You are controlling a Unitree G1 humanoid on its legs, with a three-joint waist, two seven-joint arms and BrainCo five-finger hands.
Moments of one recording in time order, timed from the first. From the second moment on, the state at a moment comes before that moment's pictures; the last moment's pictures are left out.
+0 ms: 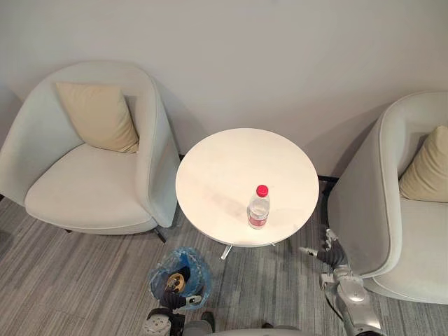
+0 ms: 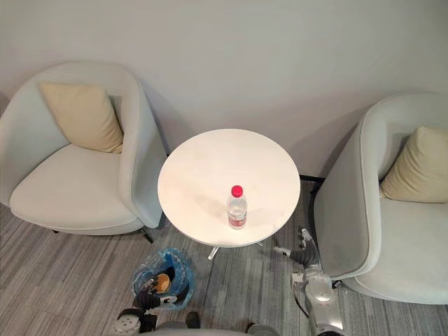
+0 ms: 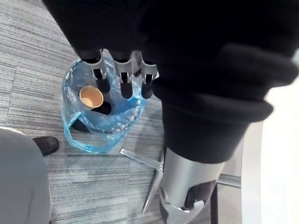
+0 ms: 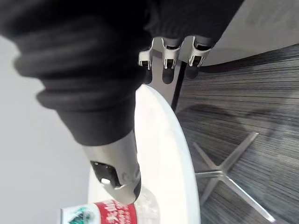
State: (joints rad) left arm 0.10 0.12 -0.07 0.96 0.01 -0.16 0.07; right arm 0.13 -0.16 -0.07 0.52 -0.01 -0.17 -0.04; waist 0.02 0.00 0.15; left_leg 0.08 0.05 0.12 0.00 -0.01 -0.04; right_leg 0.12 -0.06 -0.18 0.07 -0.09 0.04
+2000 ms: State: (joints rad) left arm 0.09 0.12 -0.08 0.89 -0.04 -0.21 0.08; right arm -0.43 -0.21 0.14 0.66 0.06 -0.18 -0.10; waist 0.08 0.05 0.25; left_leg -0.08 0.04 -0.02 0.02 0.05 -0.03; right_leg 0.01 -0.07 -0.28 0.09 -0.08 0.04
